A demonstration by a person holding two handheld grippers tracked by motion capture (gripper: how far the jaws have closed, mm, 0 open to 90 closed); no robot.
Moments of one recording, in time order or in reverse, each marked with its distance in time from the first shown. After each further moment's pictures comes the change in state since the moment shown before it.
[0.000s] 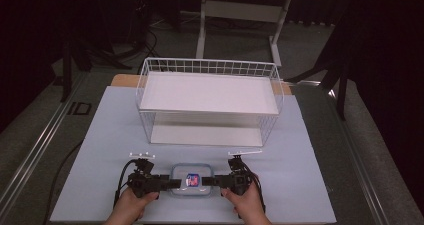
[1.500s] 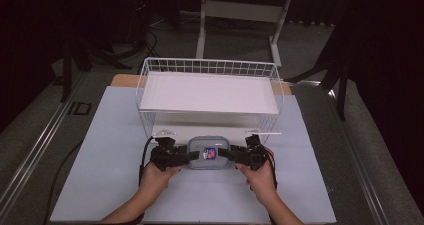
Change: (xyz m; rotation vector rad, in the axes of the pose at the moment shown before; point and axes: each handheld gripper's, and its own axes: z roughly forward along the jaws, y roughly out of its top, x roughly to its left) left arm -0.016 0.069 0.039 -0.168 0.104 0.163; right arm -0.029 0.051 -0.037 -0.247 -0.086 -0.197
